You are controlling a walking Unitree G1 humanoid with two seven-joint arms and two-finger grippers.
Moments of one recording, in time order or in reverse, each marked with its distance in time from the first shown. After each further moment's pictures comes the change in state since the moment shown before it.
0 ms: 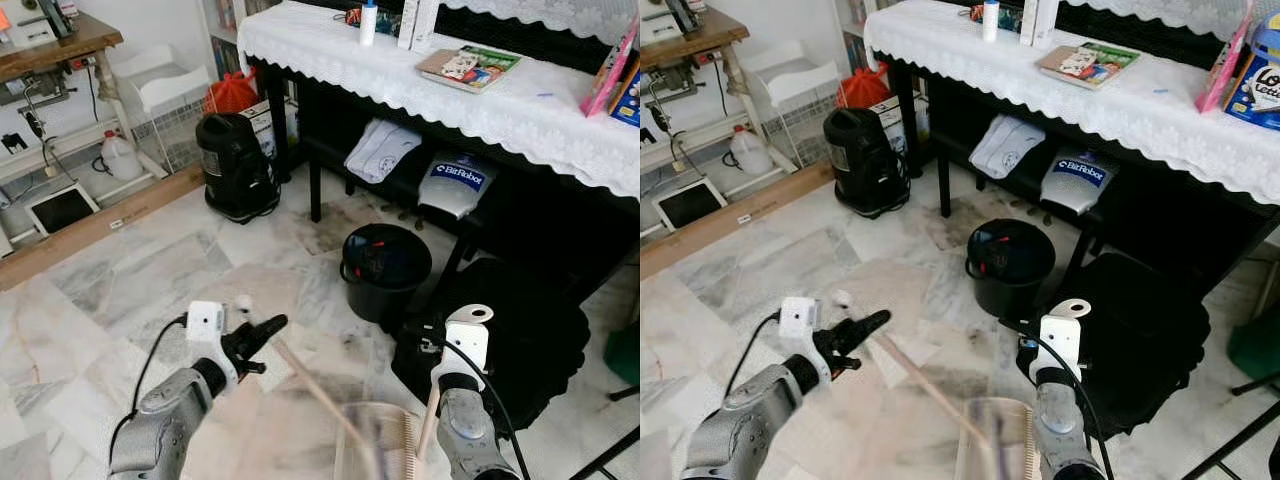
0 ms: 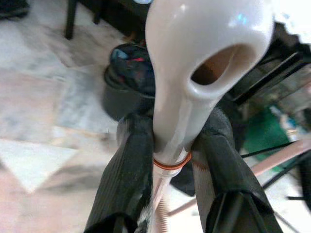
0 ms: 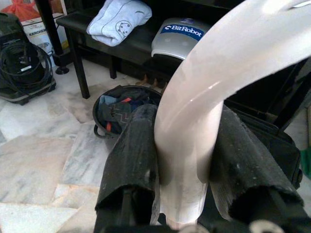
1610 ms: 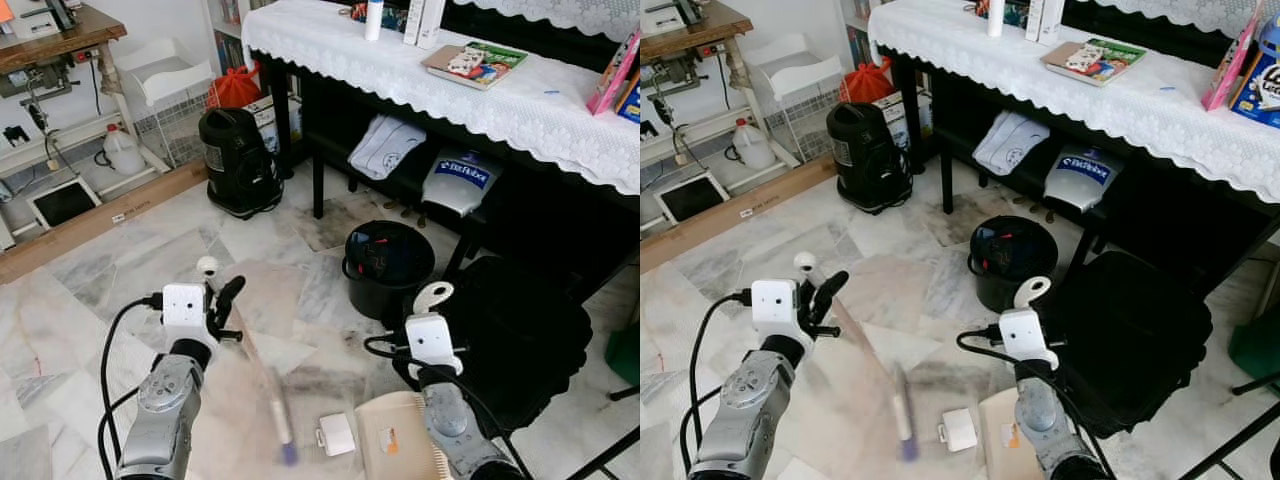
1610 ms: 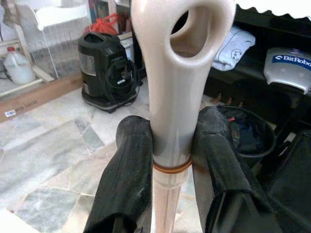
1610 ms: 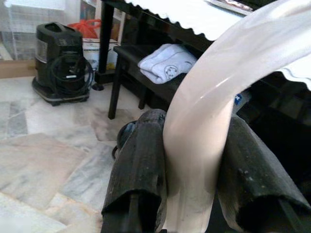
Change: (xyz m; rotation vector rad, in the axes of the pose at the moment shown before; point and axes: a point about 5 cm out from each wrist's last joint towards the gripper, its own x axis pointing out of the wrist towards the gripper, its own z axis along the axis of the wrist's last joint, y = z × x) left arm -0.002 0.017 0.030 0.368 -0.298 0.354; right arm 0.001 0.018 0.019 -0.263 -0.194 0.124
